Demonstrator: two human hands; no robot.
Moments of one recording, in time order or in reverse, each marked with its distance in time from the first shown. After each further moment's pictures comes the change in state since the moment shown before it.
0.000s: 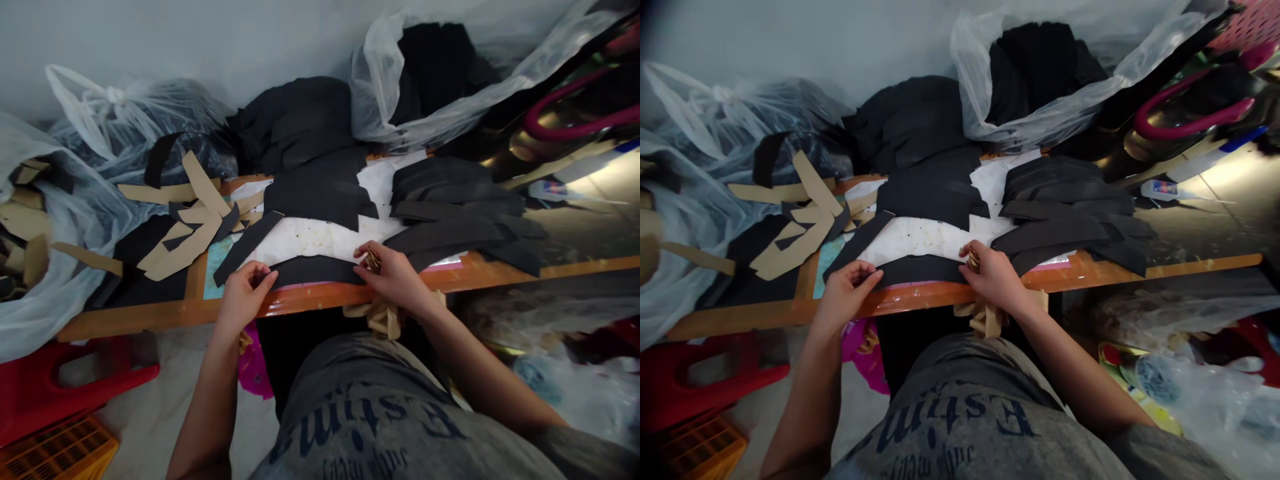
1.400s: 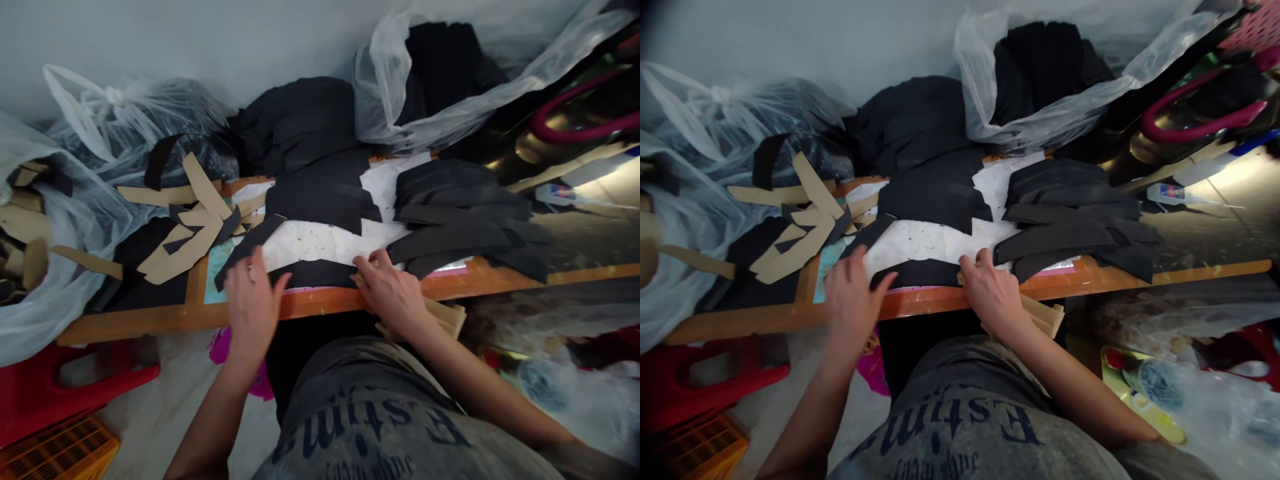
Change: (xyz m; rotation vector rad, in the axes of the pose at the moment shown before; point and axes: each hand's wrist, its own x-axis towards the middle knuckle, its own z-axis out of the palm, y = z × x) left_hand -0.018 0.033 0.031 0.810 0.277 0.267; right_hand -0.015 -0.022 0.019 -0.774 -0.102 0.088
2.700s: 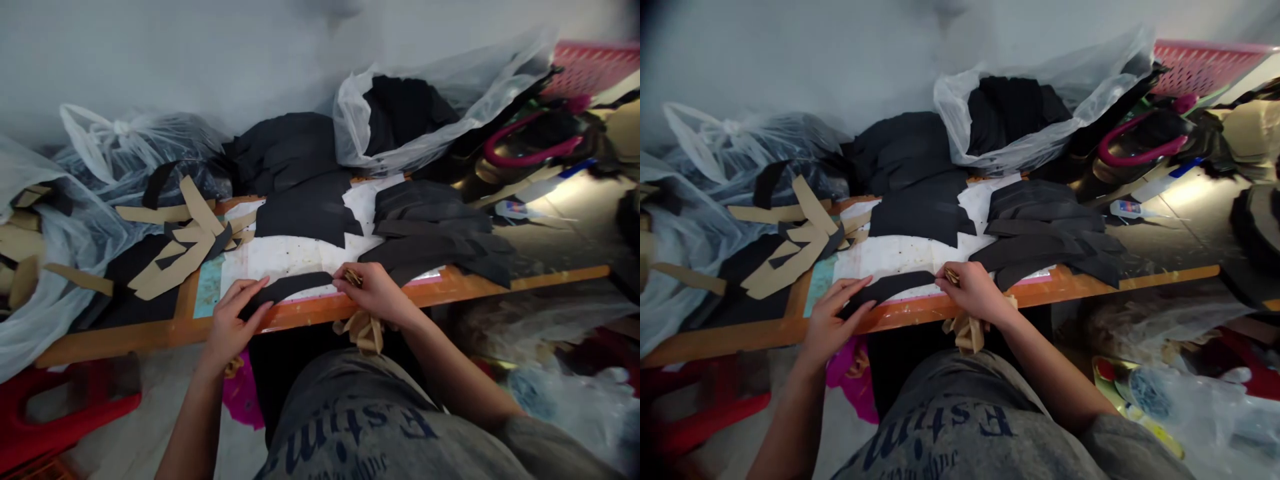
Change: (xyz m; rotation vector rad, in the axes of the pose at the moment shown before) left_hand -0.005 -0.045 -0.006 -0.564 0.021 0.308; right_hand 0.017 0.023 -0.019 0.947 0.058 -0.263
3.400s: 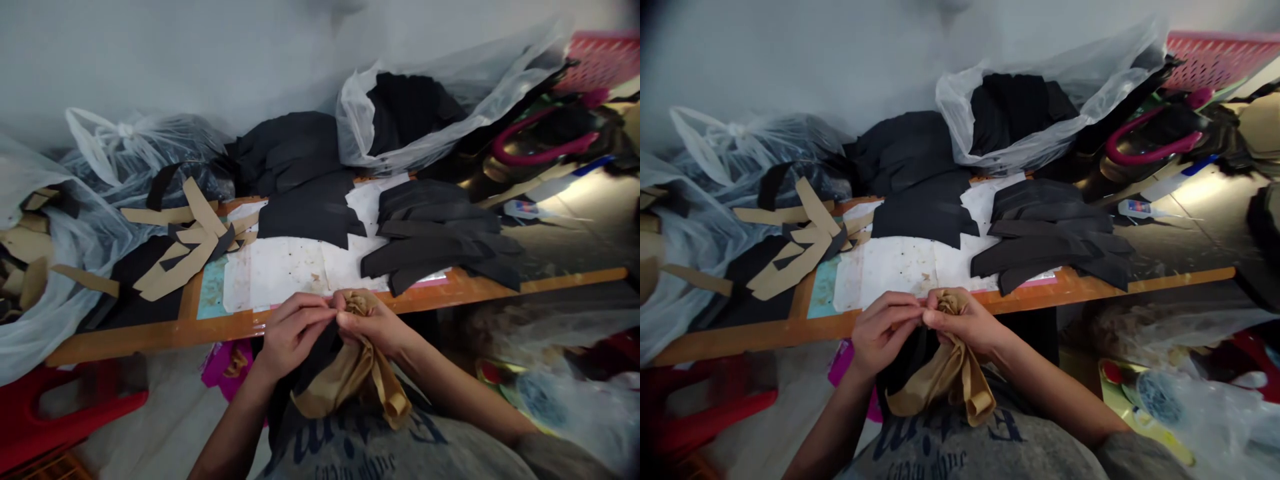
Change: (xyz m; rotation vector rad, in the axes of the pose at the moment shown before) left_hand 0.023 0.081 0.044 -0.387 0.096 0.277; right_hand -0.032 -0.009 0.040 1.201 -0.245 0.191
